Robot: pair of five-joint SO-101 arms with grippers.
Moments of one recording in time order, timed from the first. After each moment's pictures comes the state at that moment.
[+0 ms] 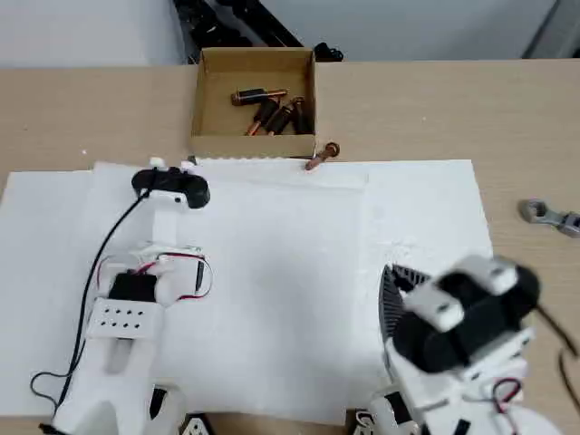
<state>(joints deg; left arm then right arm) 0.2 -40.7 65.9 46.7 1.5 -20.5 -86.9 24.1 88.7 6.7</state>
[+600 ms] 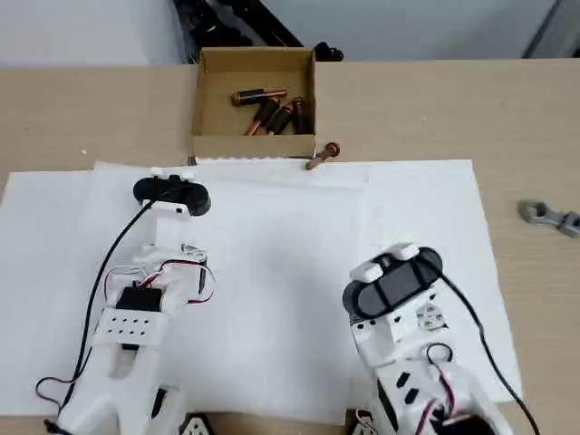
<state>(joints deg) 0.2 -40.7 72.2 35.6 1.4 -20.7 -104.2 61.3 83.5 6.7</state>
